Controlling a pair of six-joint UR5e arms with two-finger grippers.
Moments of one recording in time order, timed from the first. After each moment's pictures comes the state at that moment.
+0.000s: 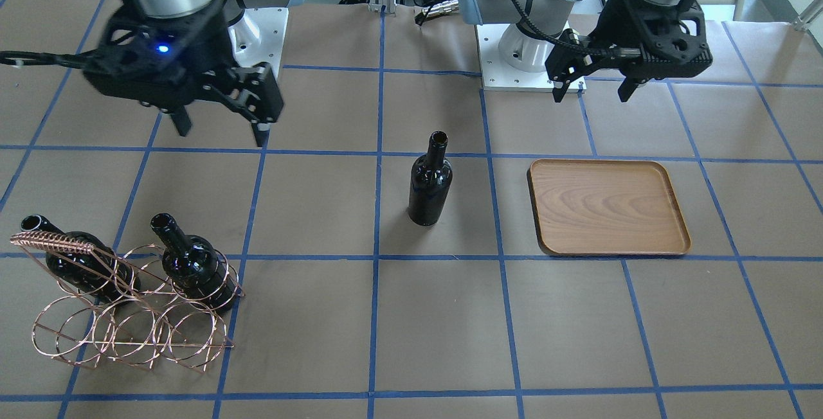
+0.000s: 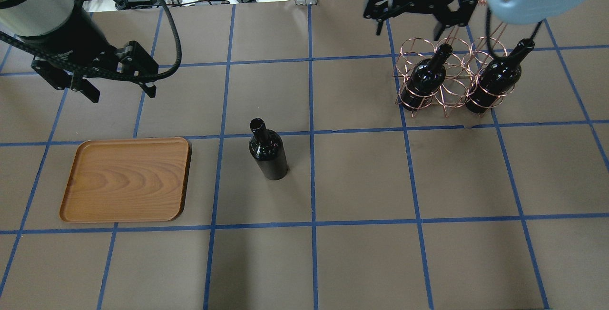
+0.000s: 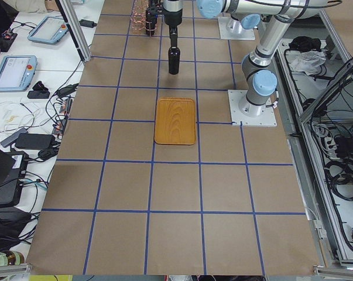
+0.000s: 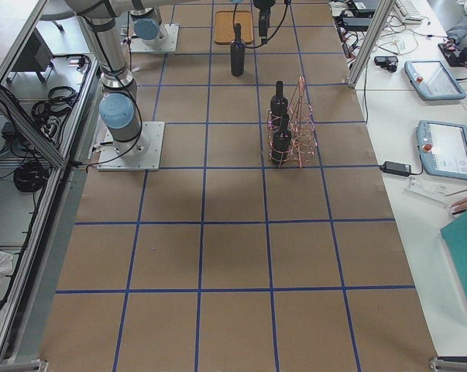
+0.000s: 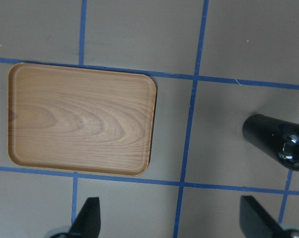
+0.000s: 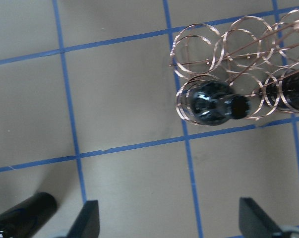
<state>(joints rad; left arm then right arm) -1.51 -1.49 -1.59 -1.63 1.57 0.04 1.64 -1.50 1.41 -1.63 -1.59 0.23</state>
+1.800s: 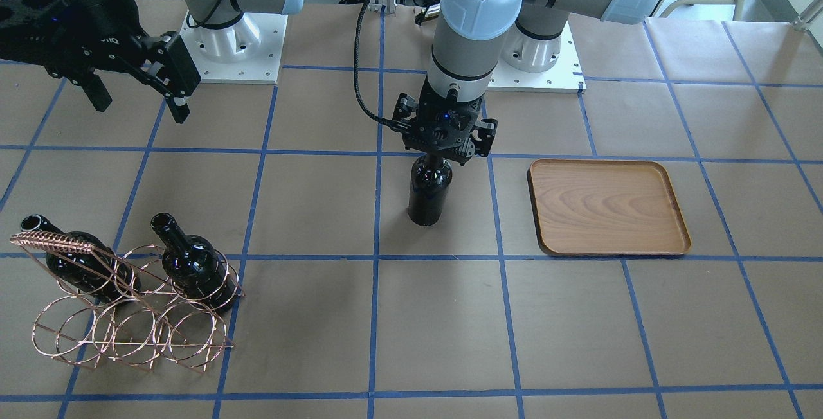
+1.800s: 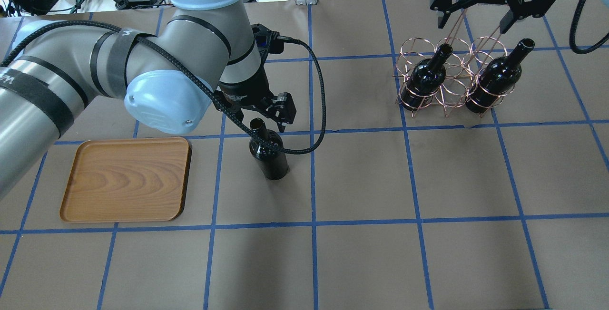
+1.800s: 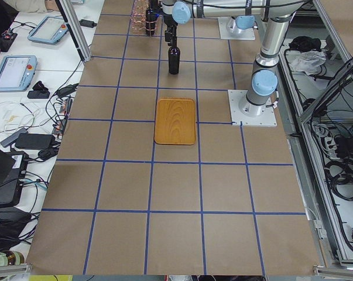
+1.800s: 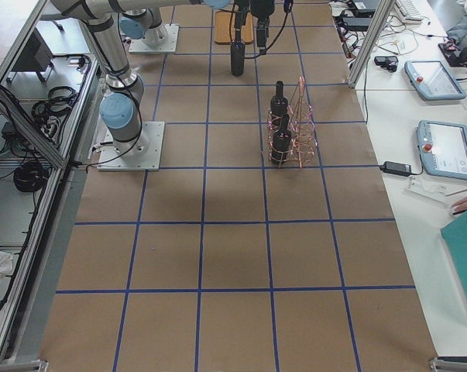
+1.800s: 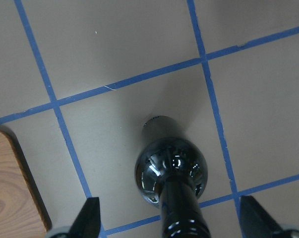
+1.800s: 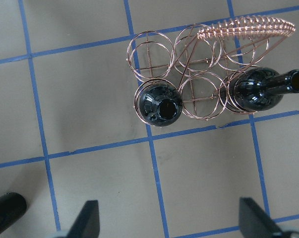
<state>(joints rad) -1.84 -1.71 -1.68 -1.37 1.50 0.01 1.54 -1.57 1.45 -1.61 -1.59 0.14</state>
